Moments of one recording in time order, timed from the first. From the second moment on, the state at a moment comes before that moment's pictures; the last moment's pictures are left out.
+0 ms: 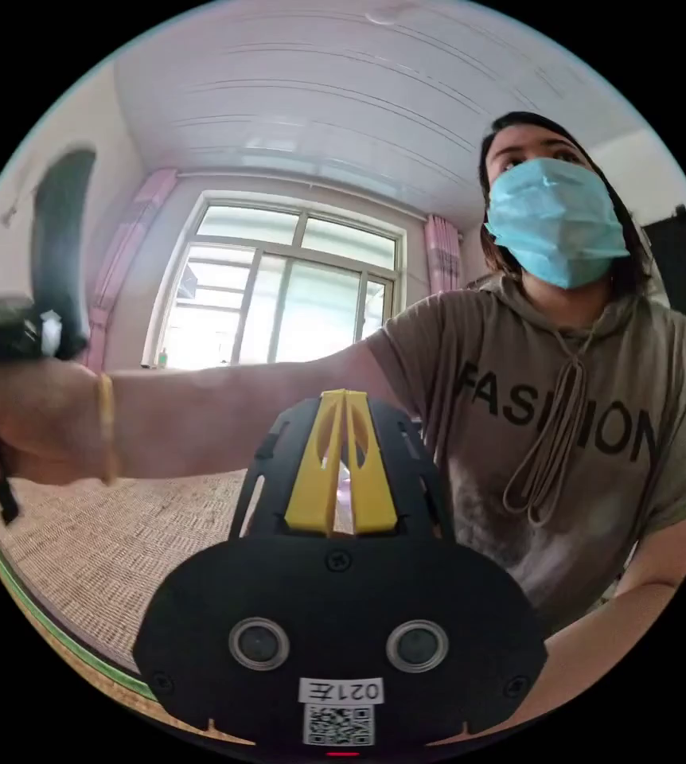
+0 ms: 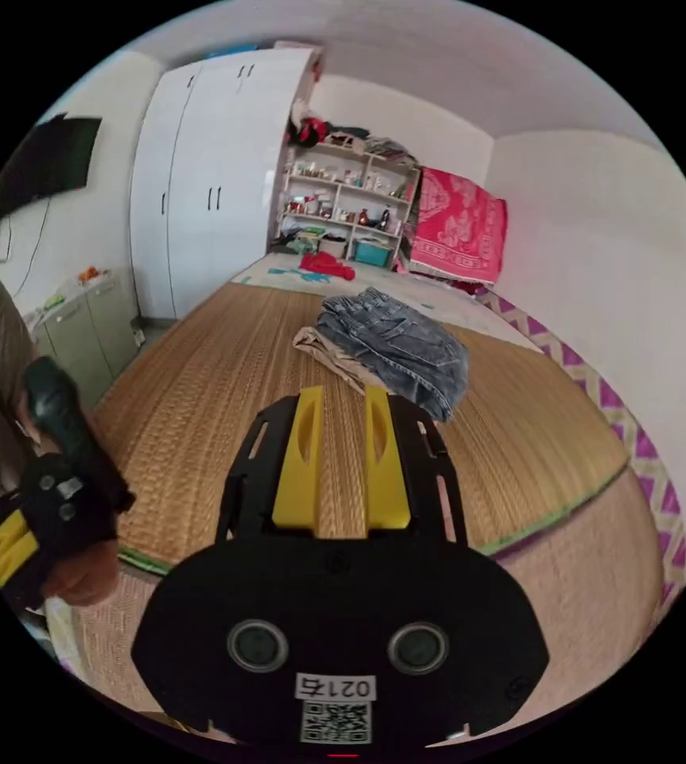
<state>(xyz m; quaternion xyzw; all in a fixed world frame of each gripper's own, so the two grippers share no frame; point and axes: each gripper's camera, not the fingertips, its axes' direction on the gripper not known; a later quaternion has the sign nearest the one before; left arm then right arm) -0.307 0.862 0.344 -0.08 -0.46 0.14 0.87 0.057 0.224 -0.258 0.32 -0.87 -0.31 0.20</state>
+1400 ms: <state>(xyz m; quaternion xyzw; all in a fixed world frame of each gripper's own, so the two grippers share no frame) -0.059 0.971 0.080 0.49 -0.50 0.14 0.70 0.231 0.052 -0.172 0.29 -0.80 -0.31 0.43</state>
